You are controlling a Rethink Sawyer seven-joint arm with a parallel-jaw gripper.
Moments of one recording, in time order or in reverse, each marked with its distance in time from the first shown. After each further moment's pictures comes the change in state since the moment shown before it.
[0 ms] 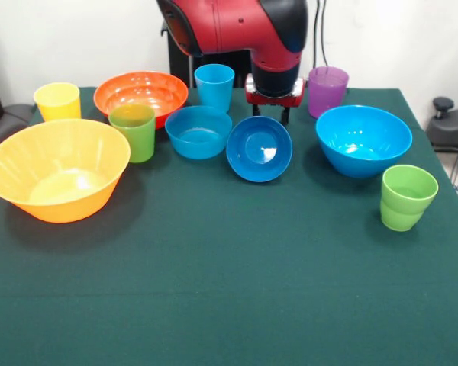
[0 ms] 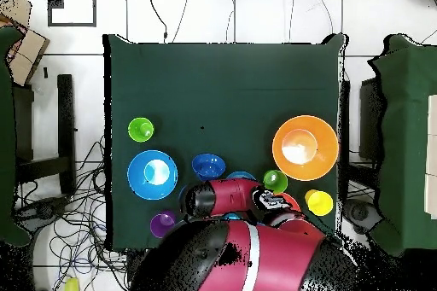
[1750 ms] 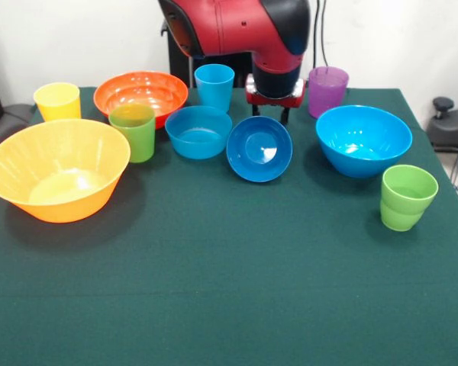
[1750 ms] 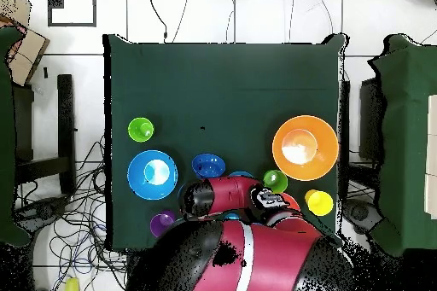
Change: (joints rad) arm 0.014 0.002 -0.005 -0.015 -0.001 0.030 0.000
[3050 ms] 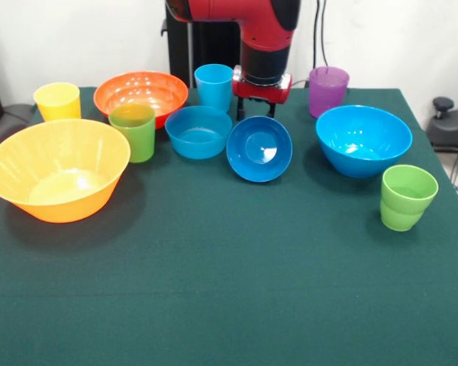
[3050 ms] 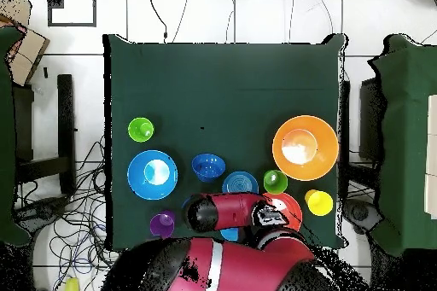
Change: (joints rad) arm 0.066 -0.066 -0.137 0.087 0.032 -0.287 0.050
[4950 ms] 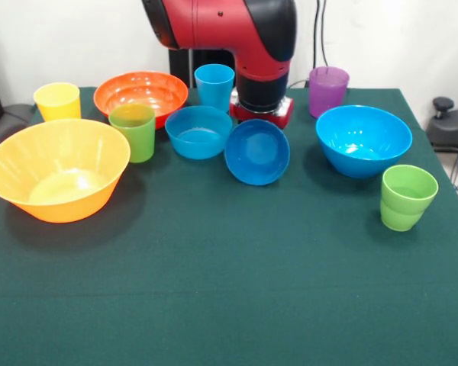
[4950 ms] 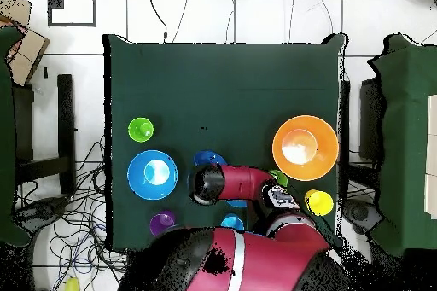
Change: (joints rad) arm -0.048 0.033 0.062 -0.159 0.116 0.197 0.000
